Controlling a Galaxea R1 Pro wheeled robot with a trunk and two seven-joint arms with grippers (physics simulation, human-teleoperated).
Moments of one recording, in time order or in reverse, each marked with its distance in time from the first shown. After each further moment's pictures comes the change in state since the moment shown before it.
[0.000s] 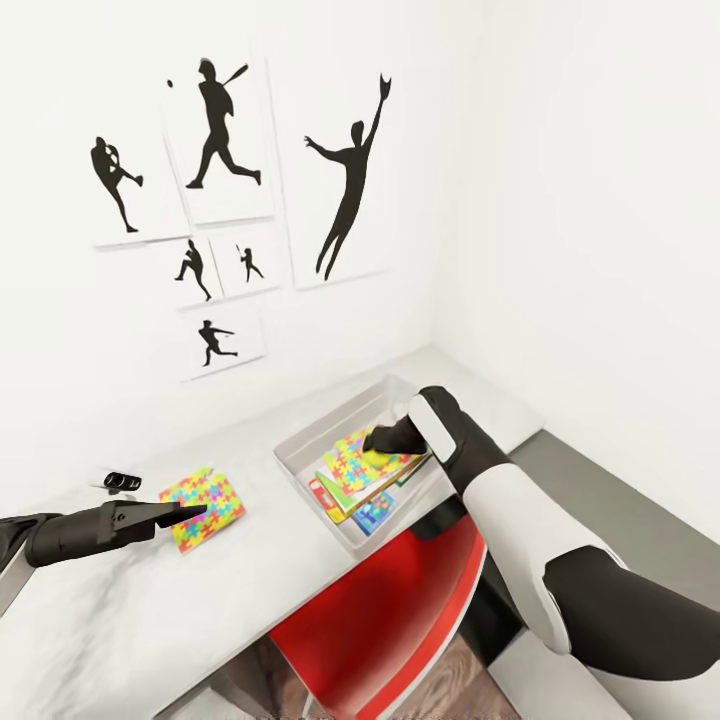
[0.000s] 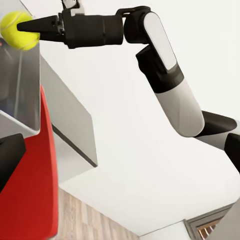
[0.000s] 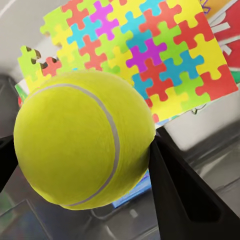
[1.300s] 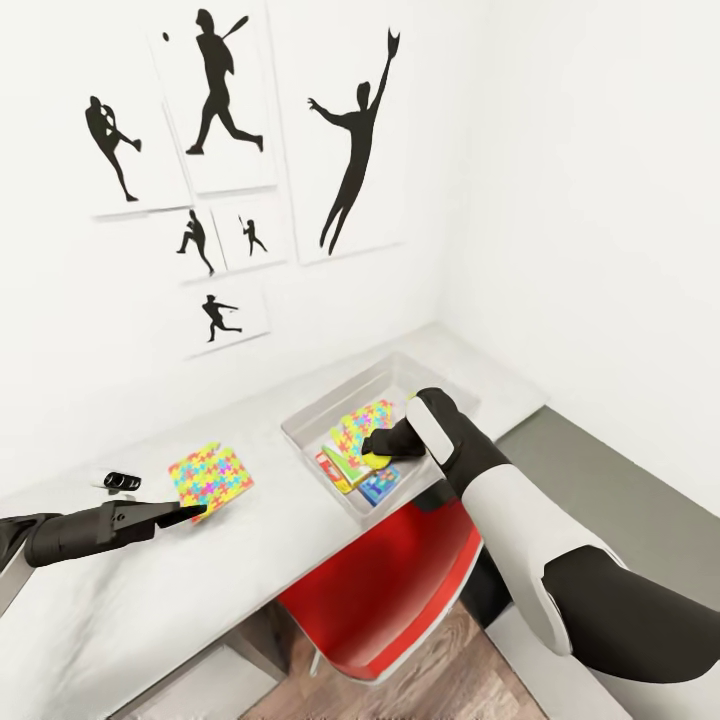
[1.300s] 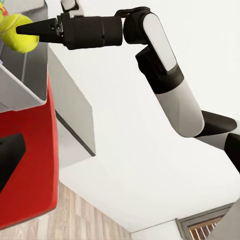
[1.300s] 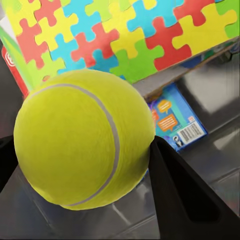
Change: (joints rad) left arm 0.000 0.001 0.000 0.000 0.000 0.001 0.000; right arm 0.001 0.000 0.025 0.005 -0.006 0.000 0.000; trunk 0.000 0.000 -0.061
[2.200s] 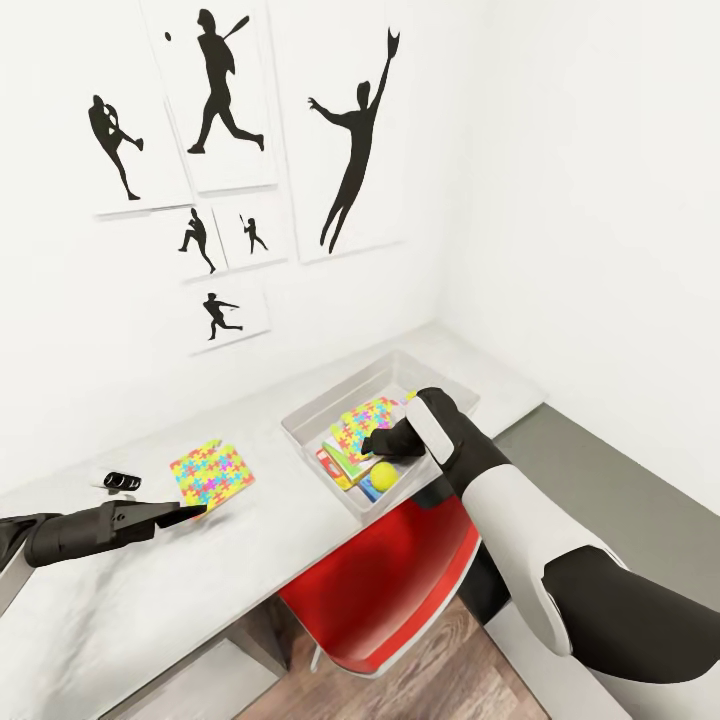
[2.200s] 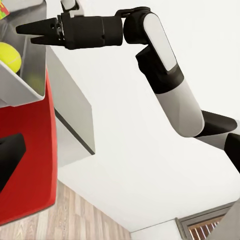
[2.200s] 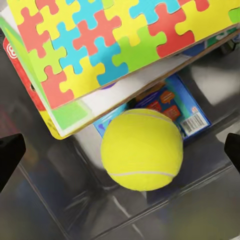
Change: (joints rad) left arm 0.000 0.000 0.000 0.000 0.000 0.000 0.000; right arm 0.000 0.000 -0.002 -0.002 -0.004 0.000 -0.001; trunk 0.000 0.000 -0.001
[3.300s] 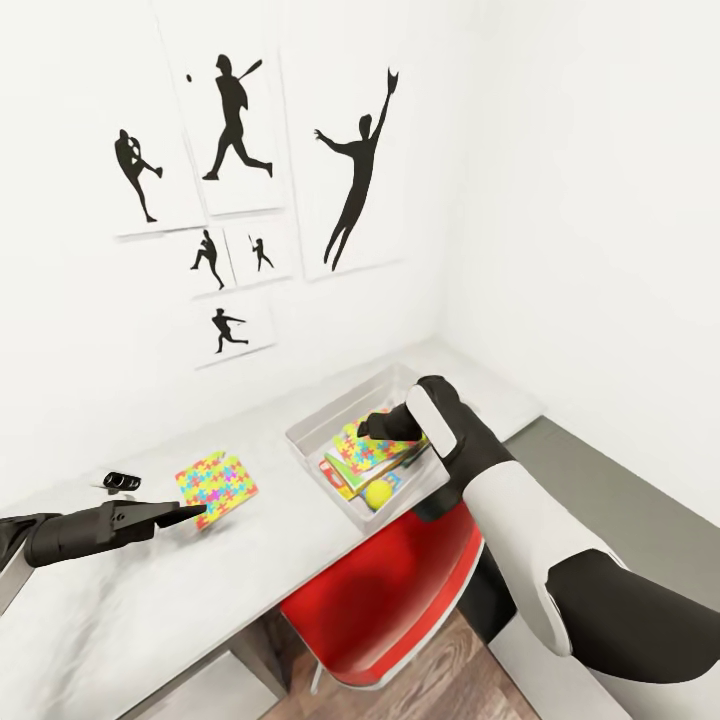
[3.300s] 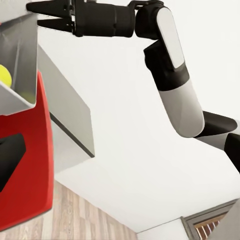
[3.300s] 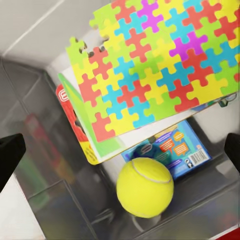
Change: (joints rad) left arm 0.000 0.000 0.002 0.001 0.000 0.000 0.000; right arm 0.000 0.000 0.000 -0.101 -0.001 0.000 0.000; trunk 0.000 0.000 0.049
